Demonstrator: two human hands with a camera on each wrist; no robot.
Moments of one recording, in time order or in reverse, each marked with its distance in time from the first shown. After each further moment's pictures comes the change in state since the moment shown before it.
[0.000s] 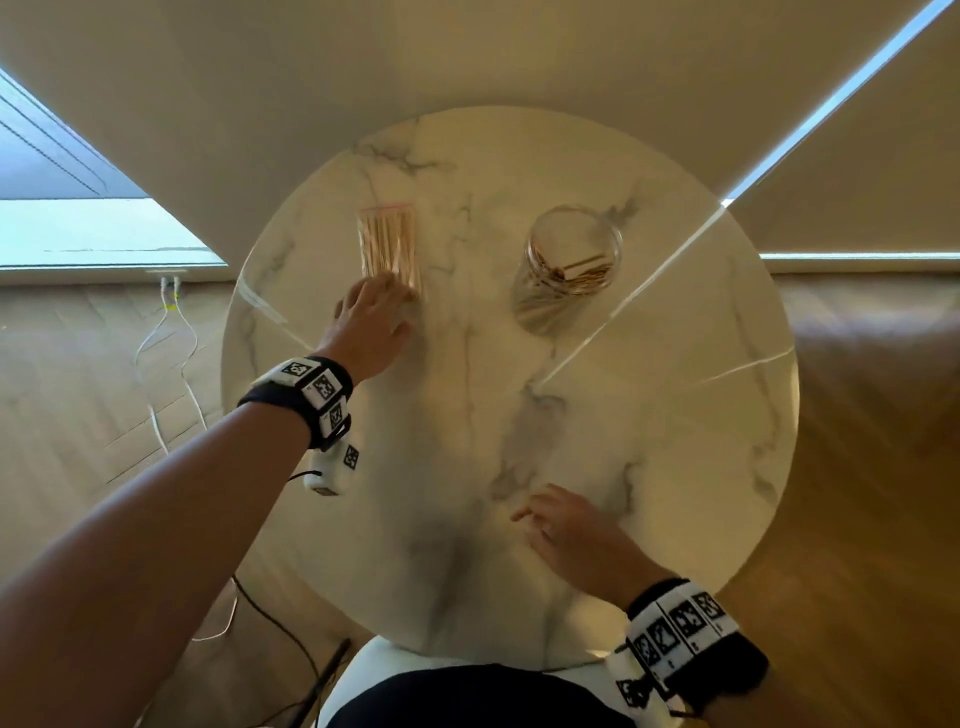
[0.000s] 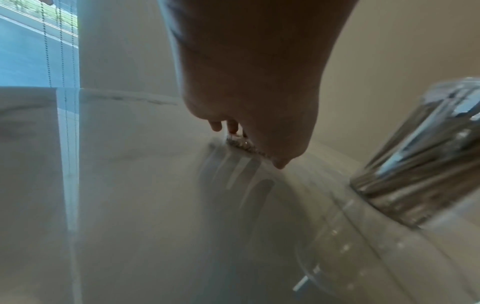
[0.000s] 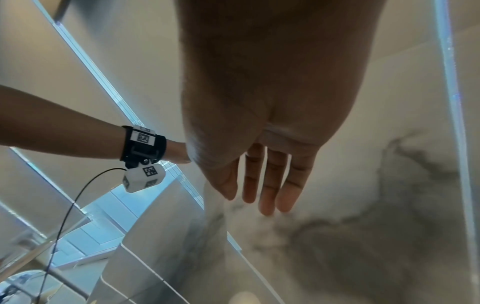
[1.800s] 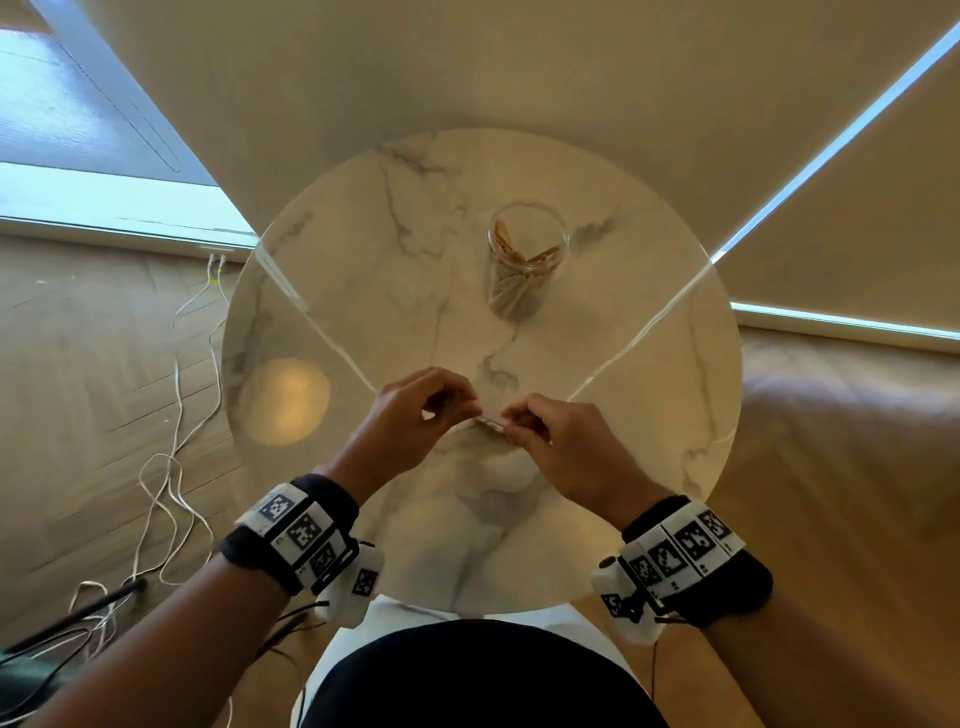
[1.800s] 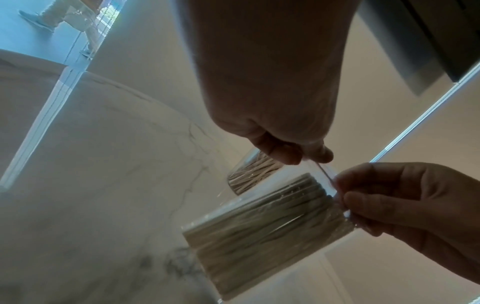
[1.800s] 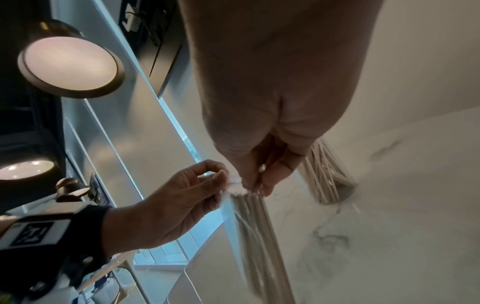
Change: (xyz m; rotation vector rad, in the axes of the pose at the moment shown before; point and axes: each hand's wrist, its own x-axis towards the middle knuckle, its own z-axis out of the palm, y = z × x) left_hand -0.185 0.190 0.003 -0.598 0.310 0.168; right_hand -0.047 -0.021 -0.114 0.086 0.286 -0.287
